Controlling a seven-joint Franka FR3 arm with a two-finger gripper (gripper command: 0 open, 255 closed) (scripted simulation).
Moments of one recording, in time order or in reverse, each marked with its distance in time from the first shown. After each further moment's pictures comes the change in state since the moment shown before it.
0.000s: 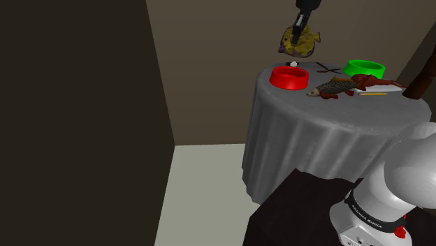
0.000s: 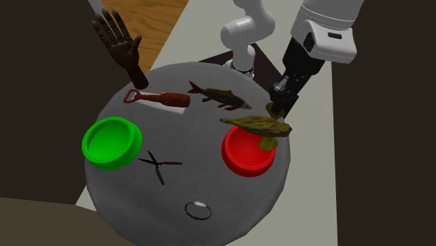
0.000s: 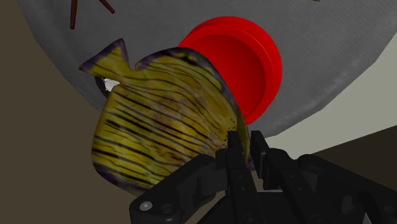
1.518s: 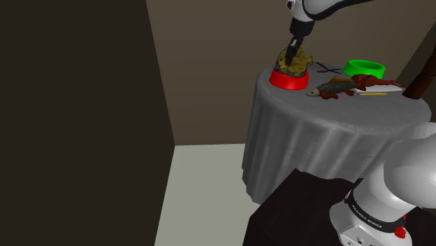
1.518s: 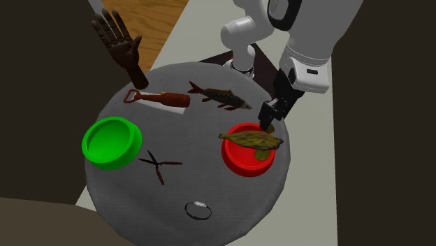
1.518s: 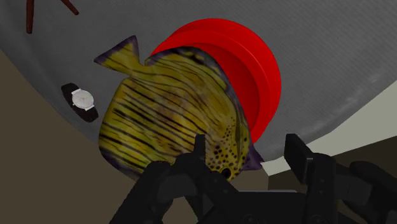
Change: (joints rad) arm -0.011 -0.016 -0.014 -0.208 -0.029 0.188 0.045
